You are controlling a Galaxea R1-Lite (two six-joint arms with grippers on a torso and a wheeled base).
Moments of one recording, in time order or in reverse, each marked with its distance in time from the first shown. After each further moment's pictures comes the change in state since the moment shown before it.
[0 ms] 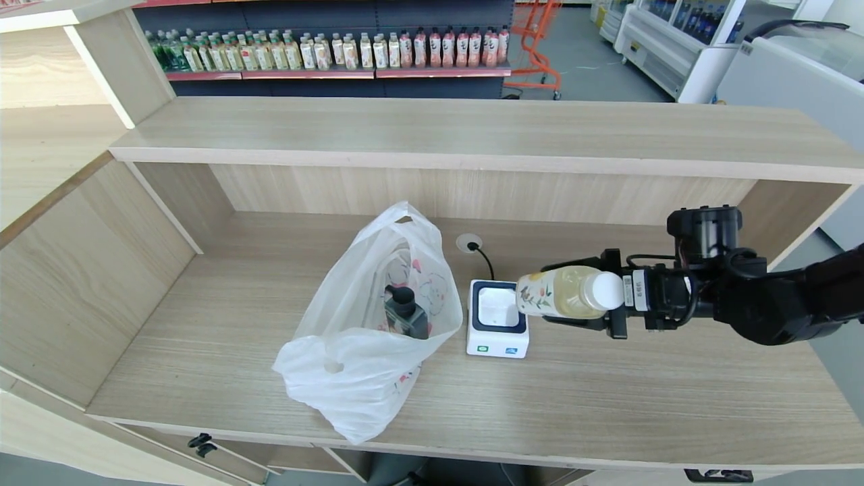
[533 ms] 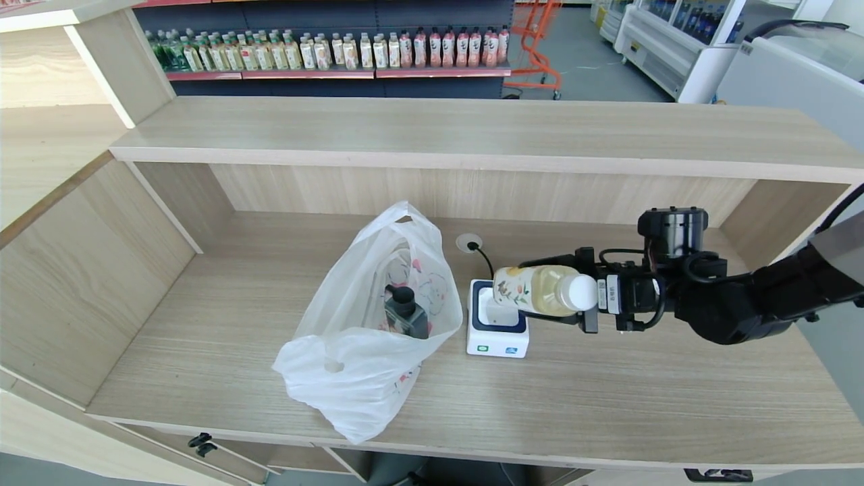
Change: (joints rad) left arm 0.000 0.000 0.000 0.000 0.000 0.000; right arm 0.050 0.104 -0.068 -0.136 0.037 0.000
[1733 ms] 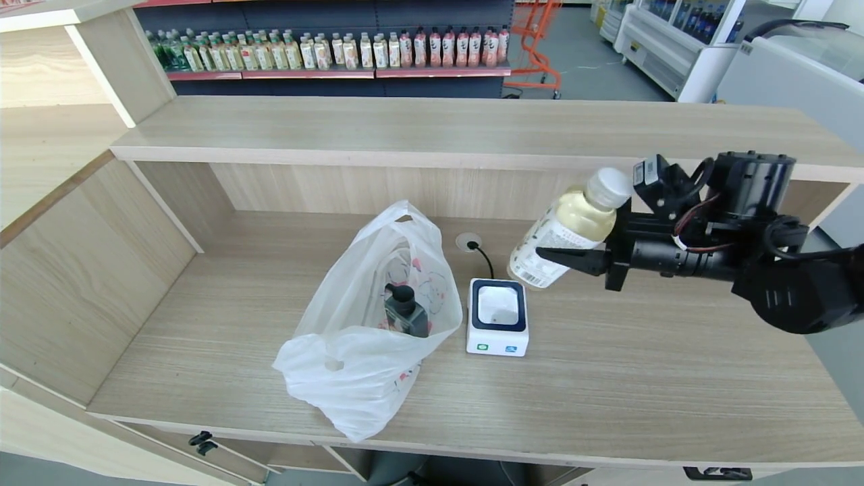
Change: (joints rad) left arm 0.000 0.000 0.000 0.000 0.000 0.000; right arm 0.009 -0.234 0.043 -0.059 -0.224 0.907
